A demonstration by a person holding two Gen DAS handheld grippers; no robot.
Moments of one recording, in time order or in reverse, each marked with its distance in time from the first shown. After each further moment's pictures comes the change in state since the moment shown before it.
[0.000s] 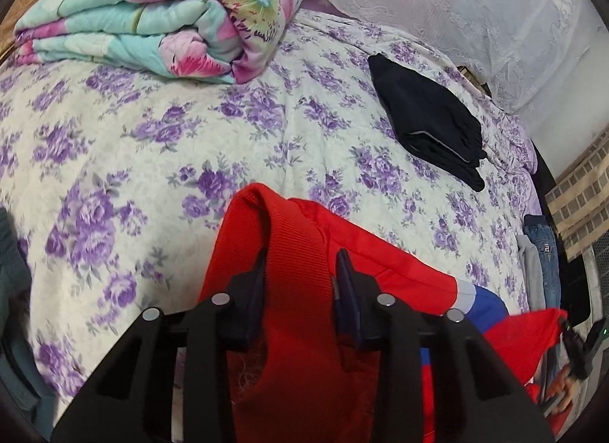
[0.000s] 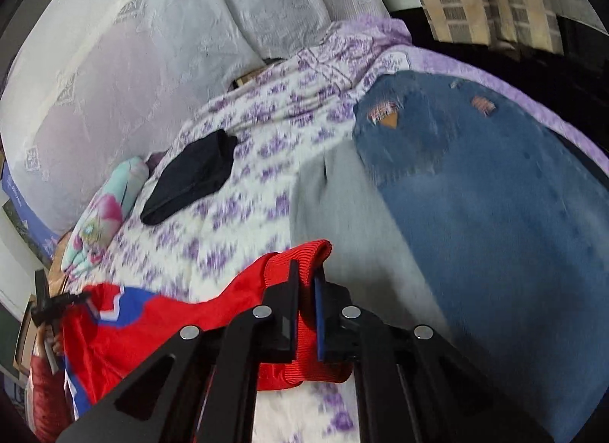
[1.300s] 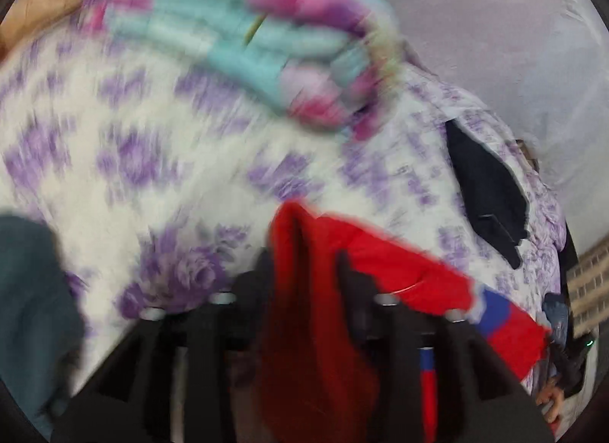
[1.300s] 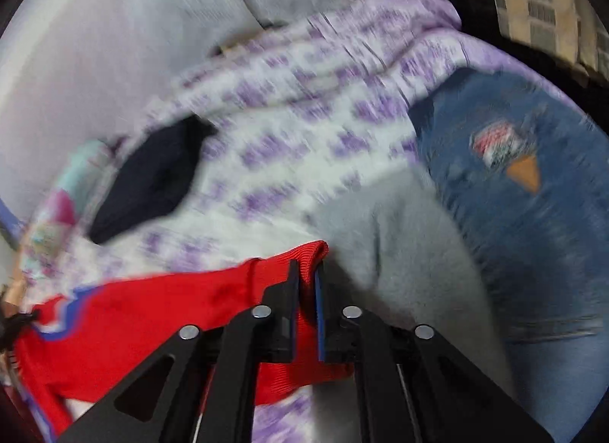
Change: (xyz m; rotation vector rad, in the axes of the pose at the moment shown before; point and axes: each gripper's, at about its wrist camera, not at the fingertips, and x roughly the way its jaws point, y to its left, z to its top) left arm 0.008 0.081 0.024 -0.251 -0.105 0.056; right arm 0.171 0.029 0.062 -0.092 0.086 -0.127
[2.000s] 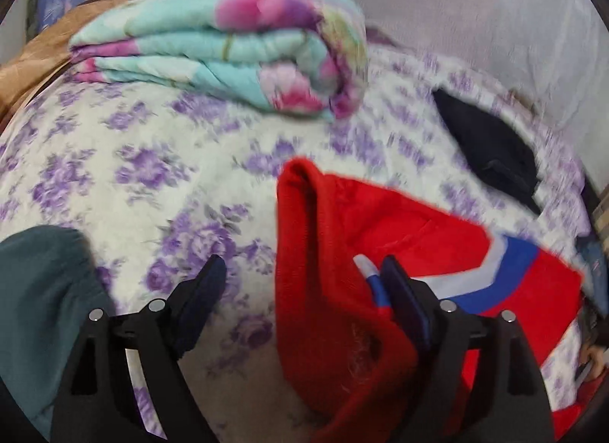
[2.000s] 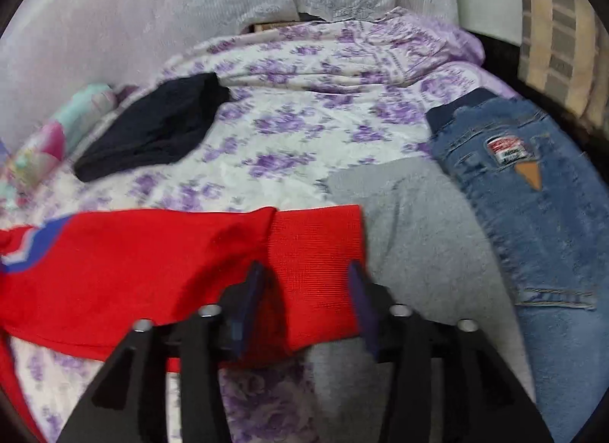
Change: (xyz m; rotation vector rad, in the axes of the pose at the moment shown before) left arm -0.031 -0.023 -0.017 0.218 -0.069 0.110; right arm -0.015 0.026 -0.030 -0.195 -0.029 -0.023
